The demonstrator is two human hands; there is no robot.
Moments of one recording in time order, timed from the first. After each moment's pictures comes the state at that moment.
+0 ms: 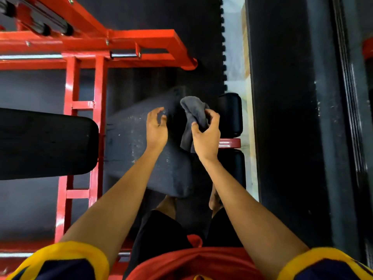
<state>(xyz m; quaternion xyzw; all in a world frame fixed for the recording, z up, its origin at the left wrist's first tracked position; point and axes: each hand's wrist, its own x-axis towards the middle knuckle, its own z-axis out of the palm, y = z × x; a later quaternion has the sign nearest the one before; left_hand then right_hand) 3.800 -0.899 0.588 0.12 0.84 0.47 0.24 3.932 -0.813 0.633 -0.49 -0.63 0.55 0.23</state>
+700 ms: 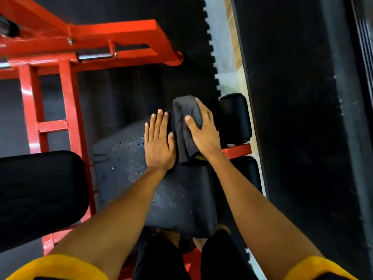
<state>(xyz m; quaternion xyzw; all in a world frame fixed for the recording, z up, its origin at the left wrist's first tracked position) 3.733 -0.893 0.502 0.41 0.85 0.28 0.15 3.829 -0.766 0.547 -0.53 -0.72 0.45 0.03</state>
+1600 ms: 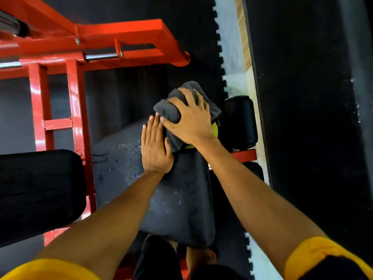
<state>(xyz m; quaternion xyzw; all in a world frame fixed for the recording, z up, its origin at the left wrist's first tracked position) 3.736 -0.892 0.496 0.39 0.86 0.31 0.11 3.785 -0.744 0.545 -0.35 -0.91 0.23 0.02</state>
